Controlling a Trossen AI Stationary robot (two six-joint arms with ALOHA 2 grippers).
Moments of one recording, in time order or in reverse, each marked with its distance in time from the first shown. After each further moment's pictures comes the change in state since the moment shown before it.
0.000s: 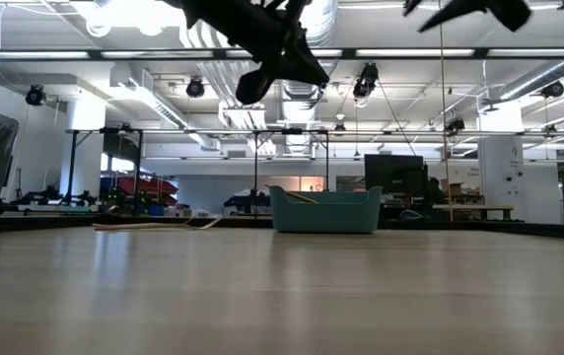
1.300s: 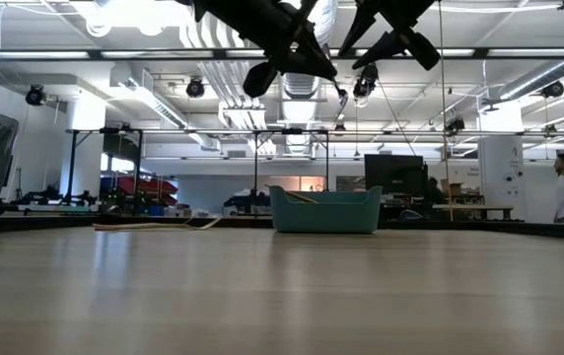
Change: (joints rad) left arm -0.016 0.035 0.055 0.044 -0.131 -0.026; right arm -0.414 0.137 -0.002 0.460 -0.421 -0.563
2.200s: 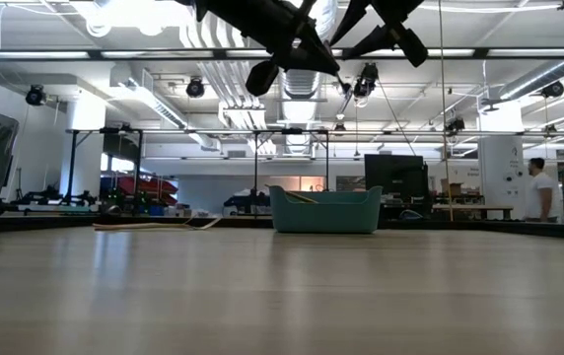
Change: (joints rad) left arm 0.000 0.000 0.000 0.035 0.002 -0.030; right arm -0.003 0.001 0.001 0.101 0.004 -0.032
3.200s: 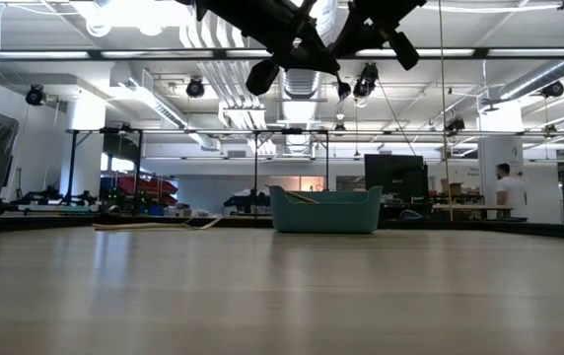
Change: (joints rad) left arm -0.011 0.000 0.000 0.010 -0.007 0.003; right arm -0.052 0.031 0.001 0.060 -0.008 -0.100
